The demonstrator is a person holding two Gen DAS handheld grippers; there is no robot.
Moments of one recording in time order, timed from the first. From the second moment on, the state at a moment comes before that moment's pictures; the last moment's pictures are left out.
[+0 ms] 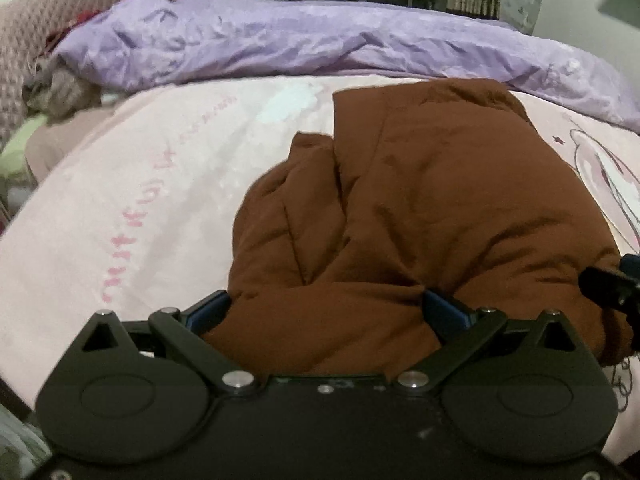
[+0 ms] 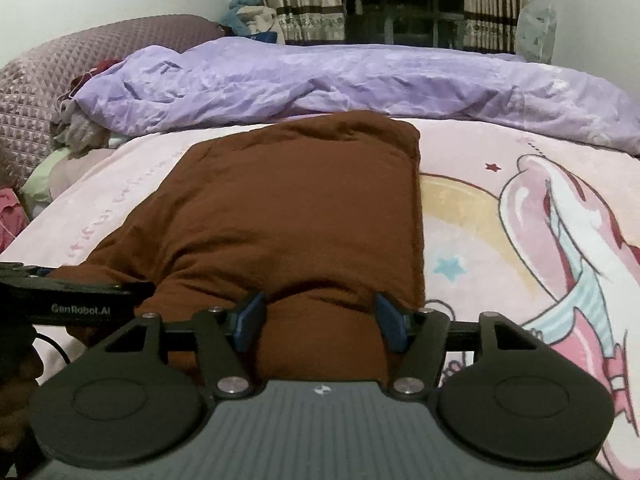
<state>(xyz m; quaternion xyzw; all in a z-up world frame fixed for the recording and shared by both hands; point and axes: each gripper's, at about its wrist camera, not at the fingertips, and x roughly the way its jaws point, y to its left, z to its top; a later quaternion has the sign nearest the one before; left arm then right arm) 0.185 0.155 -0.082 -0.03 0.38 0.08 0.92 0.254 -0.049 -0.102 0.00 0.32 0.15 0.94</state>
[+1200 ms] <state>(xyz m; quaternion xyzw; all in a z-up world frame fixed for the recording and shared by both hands) 0.145 0.196 -0.046 -0.11 0.36 0.06 0.93 0.240 -0.082 -0.081 0.02 0.34 0.15 0.93</state>
